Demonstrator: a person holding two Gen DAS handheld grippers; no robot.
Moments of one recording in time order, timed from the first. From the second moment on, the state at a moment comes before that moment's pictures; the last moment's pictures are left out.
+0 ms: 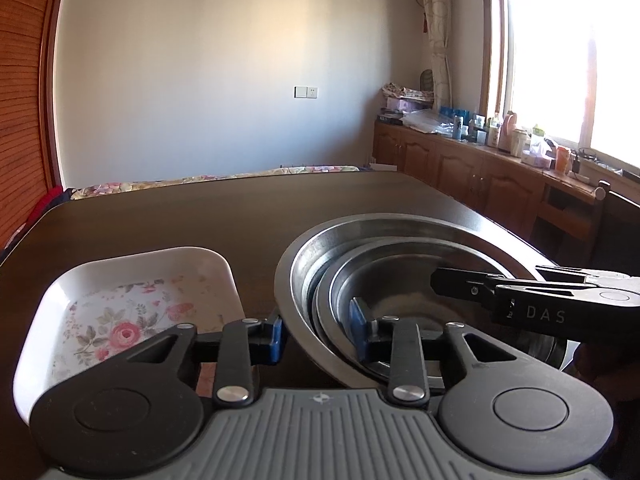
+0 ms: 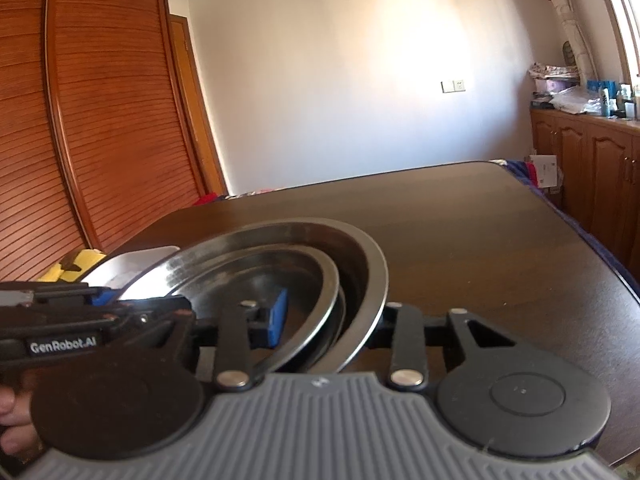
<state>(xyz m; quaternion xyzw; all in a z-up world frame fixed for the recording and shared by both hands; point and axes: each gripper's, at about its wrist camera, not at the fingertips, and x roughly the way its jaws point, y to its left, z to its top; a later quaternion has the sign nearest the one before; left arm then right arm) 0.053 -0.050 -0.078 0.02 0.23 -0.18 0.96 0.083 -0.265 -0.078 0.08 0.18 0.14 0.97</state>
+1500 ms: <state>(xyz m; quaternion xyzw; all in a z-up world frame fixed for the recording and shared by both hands) 0.031 0.009 -0.001 -0.01 0.16 -0.15 0.98 0.098 -0.224 -0.013 0.07 0.11 0.21 0.97</state>
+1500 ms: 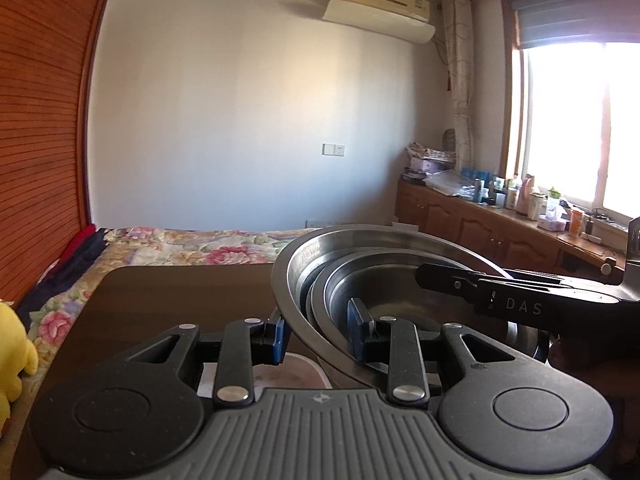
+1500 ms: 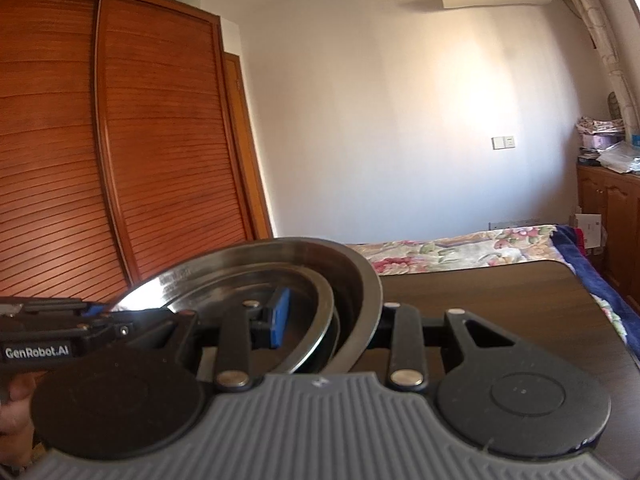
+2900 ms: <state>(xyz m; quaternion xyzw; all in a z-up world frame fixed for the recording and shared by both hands) 0.036 0.076 -0.054 -0.04 0.23 -0.08 0.97 0.122 -0.145 -0.056 0.05 0.20 0.28 0.94</state>
